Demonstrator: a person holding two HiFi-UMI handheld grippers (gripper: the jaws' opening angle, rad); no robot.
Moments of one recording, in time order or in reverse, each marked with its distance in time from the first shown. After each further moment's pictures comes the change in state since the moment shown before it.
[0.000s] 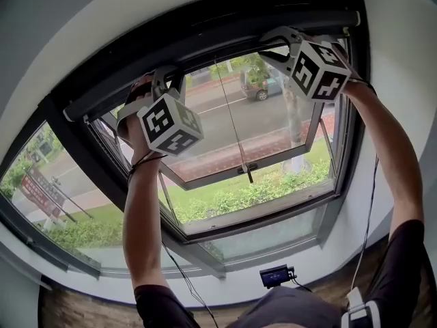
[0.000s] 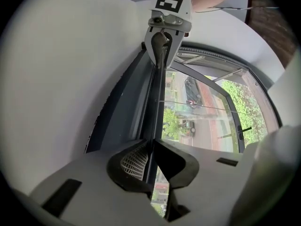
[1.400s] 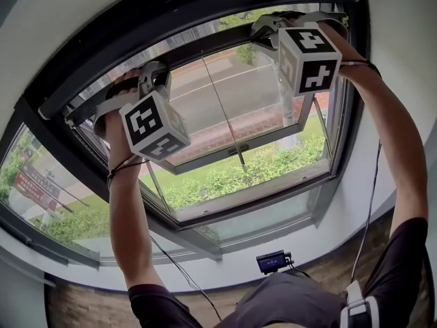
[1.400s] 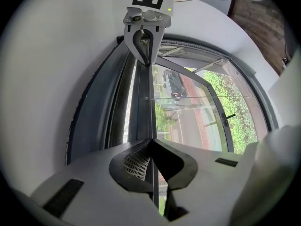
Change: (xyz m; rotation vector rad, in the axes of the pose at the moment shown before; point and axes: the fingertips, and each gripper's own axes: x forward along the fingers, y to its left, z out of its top) left arm -0.002 -0.044 -0.001 0.139 0.057 -0.148; right arm 0.013 0.040 -0.024 -0.176 0.182 0.158
